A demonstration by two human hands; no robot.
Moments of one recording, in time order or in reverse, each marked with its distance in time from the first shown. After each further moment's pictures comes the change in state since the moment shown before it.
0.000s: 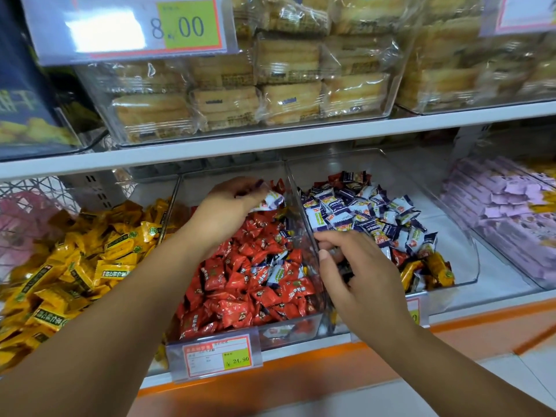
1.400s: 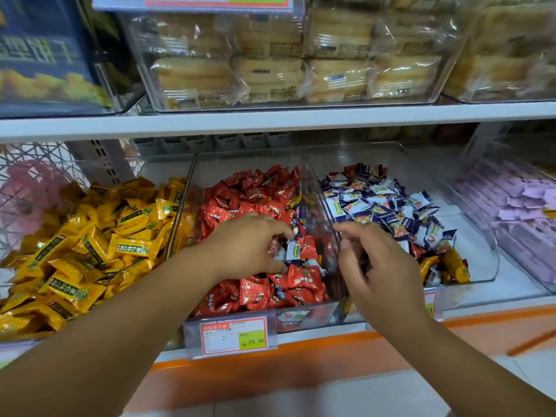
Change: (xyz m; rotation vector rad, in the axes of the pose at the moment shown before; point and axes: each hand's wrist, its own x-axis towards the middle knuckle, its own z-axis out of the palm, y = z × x) left_hand -0.026 -0.041 0.000 0.898 -0.438 0.244; right_hand 0.000 -0.005 0.002 -0.099 -0.015 -0.015
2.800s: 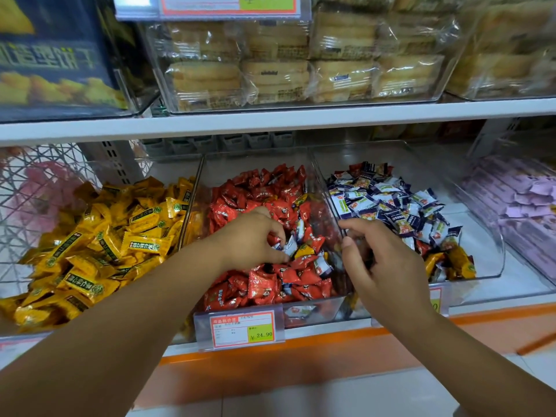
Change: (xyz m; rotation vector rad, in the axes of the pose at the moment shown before) left_hand -0.002 -0.001 -0.004 -0.176 -0.033 -0.107; right_hand -0.002 -0.002 -0.001 0.031 -0.021 0.029
